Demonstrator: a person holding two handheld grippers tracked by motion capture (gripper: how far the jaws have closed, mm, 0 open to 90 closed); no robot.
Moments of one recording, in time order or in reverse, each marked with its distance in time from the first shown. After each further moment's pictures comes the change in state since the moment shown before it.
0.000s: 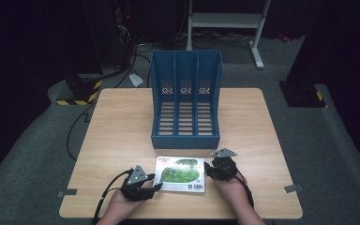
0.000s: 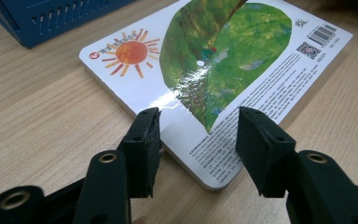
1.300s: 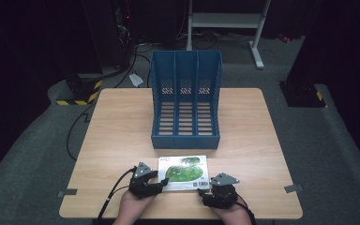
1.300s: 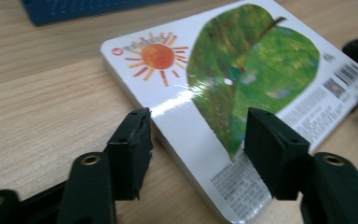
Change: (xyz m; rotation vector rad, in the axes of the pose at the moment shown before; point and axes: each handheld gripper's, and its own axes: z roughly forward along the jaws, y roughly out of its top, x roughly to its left) left arm -0.007 0.012 0.021 -0.019 0.094 -0.287; right arm 0.045 -0.051 -0.044 -0.037 0.167 -0.067
